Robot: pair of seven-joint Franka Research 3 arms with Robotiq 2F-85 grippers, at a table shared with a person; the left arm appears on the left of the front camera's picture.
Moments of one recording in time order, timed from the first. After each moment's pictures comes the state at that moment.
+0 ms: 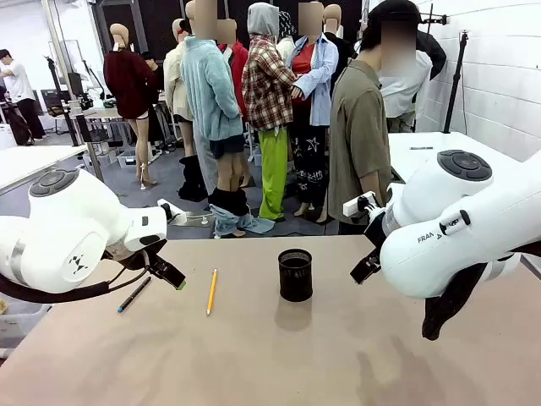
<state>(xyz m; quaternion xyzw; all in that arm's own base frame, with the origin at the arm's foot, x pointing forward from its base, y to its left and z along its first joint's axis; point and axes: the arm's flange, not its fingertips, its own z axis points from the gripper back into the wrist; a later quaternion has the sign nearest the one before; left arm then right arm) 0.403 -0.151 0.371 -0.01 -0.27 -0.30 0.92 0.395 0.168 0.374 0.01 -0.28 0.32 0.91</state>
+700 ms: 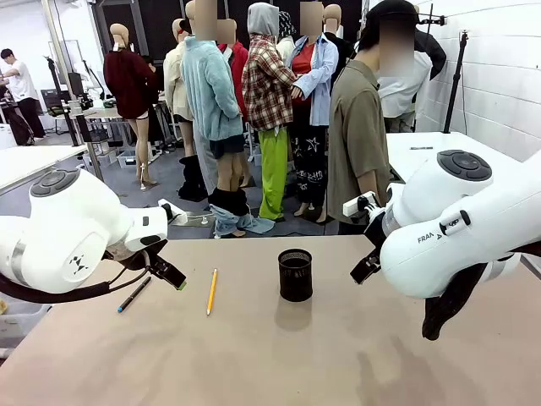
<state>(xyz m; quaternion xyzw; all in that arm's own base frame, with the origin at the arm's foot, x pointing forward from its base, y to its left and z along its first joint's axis) 0.402 -0.153 0.371 -0.01 -0.27 -0.30 0.92 0.395 0.168 0.374 0.01 -0.28 0.32 0.91</state>
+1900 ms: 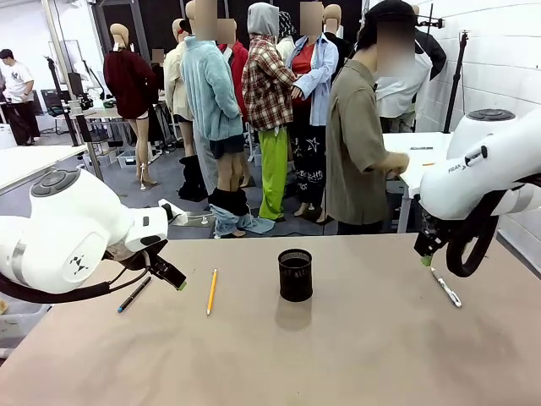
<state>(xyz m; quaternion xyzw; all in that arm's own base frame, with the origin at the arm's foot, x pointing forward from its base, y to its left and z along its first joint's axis) 0.403 -0.153 0.371 -0.01 -0.27 -0.30 0.92 0.496 0.029 0.378 -0.04 -0.11 0.16 0.98</state>
